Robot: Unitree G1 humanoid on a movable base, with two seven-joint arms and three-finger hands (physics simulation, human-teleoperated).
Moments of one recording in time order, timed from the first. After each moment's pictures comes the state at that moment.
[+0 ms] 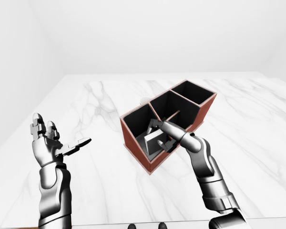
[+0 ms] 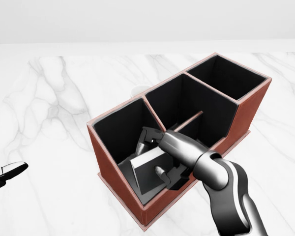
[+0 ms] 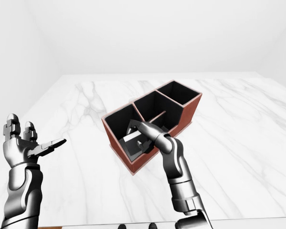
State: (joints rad) left arm -0.07 0.18 0.38 -0.02 -0.30 -0.09 0.11; right arm -0.37 -0.08 0.07 0.05 -0.71 0.09 0.70
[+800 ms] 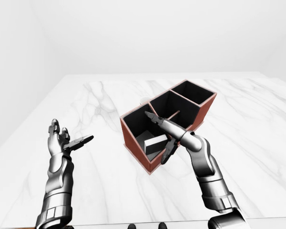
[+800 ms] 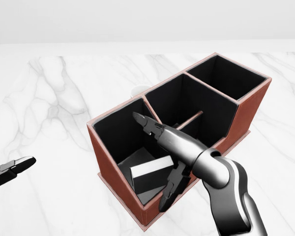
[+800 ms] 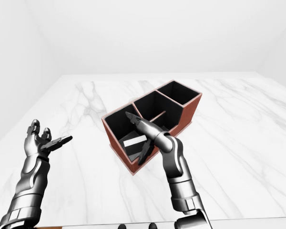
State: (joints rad) left arm -0.29 0.31 0.34 0.52 -0.39 -0.09 0.06; right arm -0.38 -0.07 0.07 0.04 -0.66 0.09 0.70
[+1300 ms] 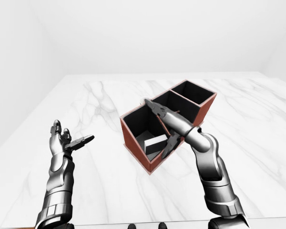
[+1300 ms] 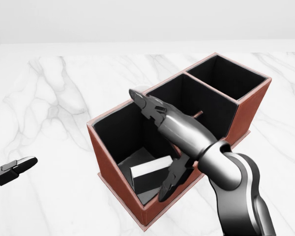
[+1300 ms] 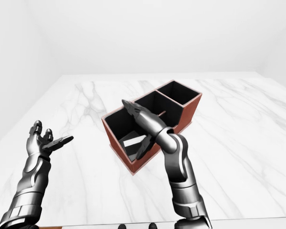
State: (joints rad) left arm -0.32 0.32 0.33 0.58 -0.39 -0.09 0.05; right arm -0.36 -0.07 0.07 -0.17 -0.68 0.09 0.70
